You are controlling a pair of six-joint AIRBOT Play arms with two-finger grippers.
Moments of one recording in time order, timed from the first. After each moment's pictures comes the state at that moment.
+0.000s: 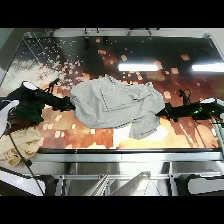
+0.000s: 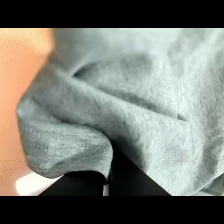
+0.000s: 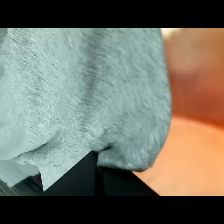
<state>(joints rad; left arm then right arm) 0.13 -1.79 1.23 0.89 -1.22 -1.04 -0.28 -1.62 0.87 -0.61 1.13 1.00</state>
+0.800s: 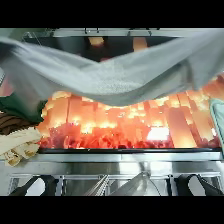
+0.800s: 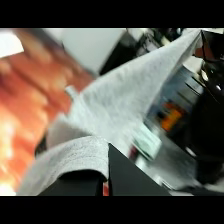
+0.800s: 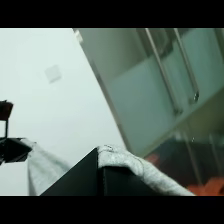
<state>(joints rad) 0.51 -0.98 1.48 0.03 -1.69 -0.96 -0.60 -0.77 1.20 0.26 1.39 0.80</state>
